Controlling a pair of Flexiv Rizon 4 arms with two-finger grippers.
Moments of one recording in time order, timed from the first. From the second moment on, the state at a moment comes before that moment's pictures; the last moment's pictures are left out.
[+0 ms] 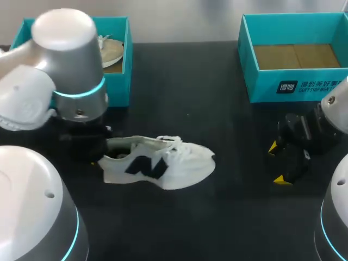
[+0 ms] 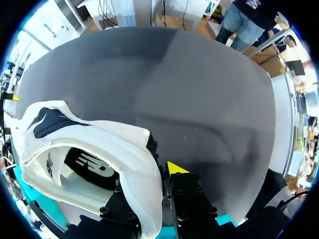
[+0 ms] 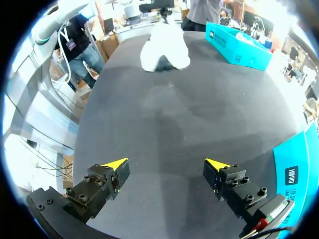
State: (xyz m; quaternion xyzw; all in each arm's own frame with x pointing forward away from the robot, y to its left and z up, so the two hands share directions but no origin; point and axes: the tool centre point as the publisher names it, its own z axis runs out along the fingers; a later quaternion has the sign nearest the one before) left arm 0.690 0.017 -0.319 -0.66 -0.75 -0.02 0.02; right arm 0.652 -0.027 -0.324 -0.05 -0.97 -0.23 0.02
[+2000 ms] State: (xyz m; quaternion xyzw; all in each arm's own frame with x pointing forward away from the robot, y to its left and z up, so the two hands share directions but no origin) left arm 0.674 -0.055 -0.310 -0.64 -0.76 0.06 -0.03; right arm 0.652 -0.027 -0.324 -0.05 -0.97 -0.23 0.02
